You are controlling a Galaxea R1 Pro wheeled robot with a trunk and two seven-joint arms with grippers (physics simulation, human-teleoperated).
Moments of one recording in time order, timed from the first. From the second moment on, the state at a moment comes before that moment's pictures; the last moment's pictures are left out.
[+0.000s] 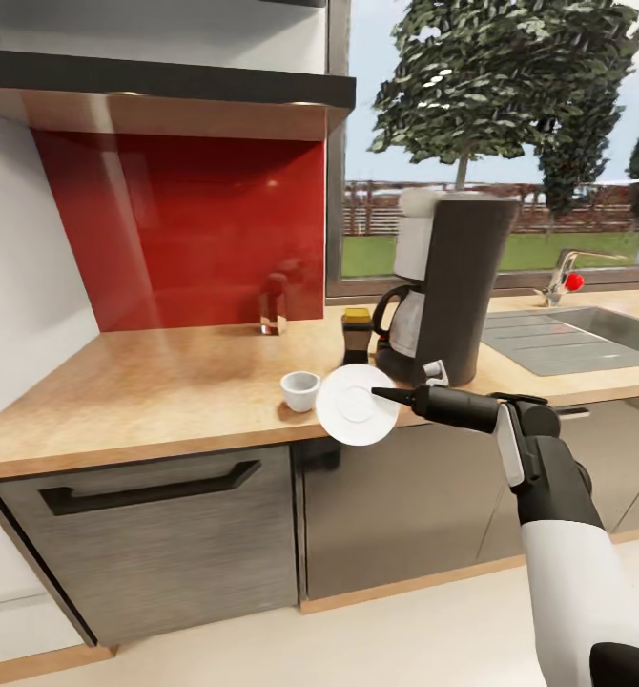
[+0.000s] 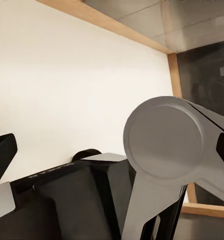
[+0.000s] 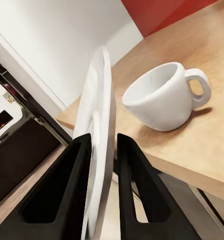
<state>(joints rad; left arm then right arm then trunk) -0.16 0.37 -0.09 -0.03 0.51 -0.07 -1.44 -0.82 -0.05 -0.19 -1.22 -0.08 0.99 1.26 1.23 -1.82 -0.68</state>
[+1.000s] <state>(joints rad) -0.16 0.37 -0.09 -0.03 0.51 -0.07 -1.44 -0.82 -0.05 -0.24 -1.22 -0.08 0.99 1.26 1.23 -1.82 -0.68</state>
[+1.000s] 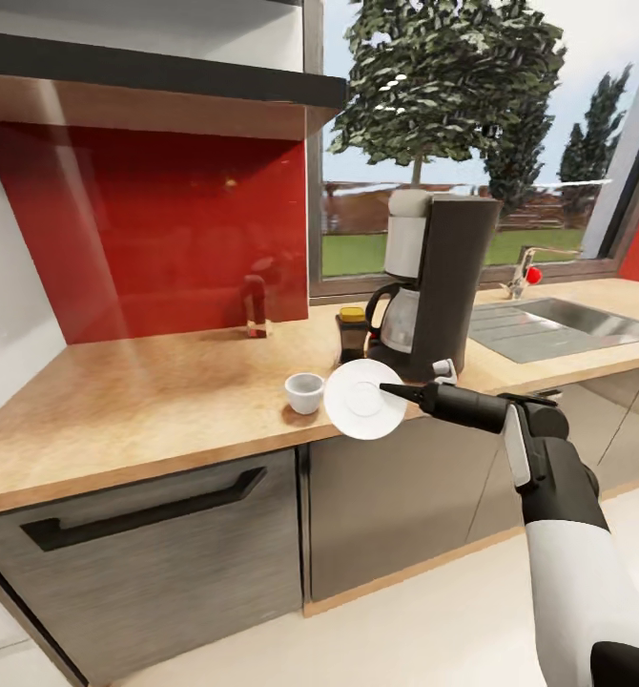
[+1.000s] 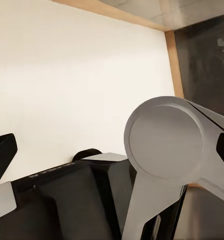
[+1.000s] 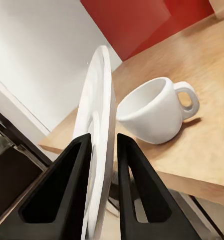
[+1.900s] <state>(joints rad) -0.16 0.37 -0.09 -0.03 0.51 -0.07 -1.43 -0.85 -0.04 -0.25 -1.20 -0.08 0.99 1.07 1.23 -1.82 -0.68</state>
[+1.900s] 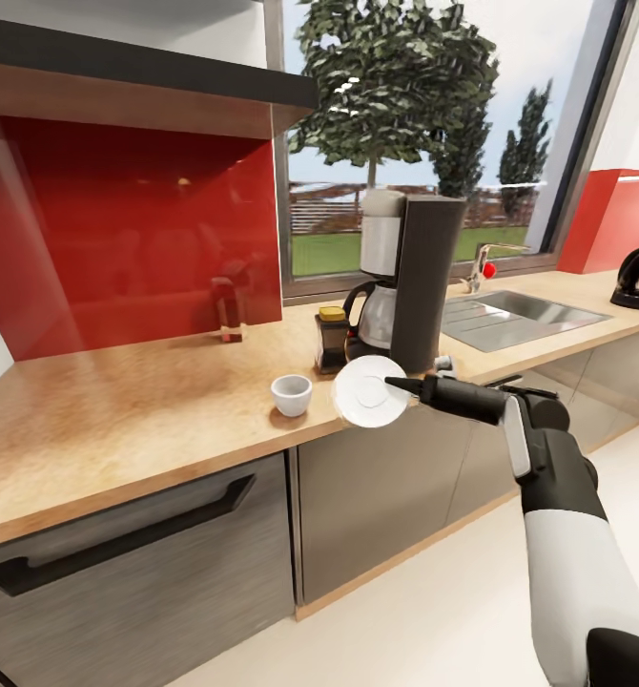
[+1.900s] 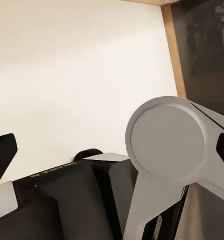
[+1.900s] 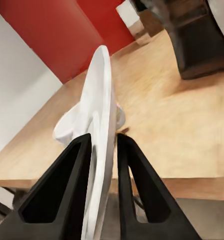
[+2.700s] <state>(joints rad) -0.16 0.37 -0.09 -0.03 0.51 -0.07 -1.43 -0.96 0.01 -0.30 -1.09 -0.74 0.99 0.10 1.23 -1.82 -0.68</state>
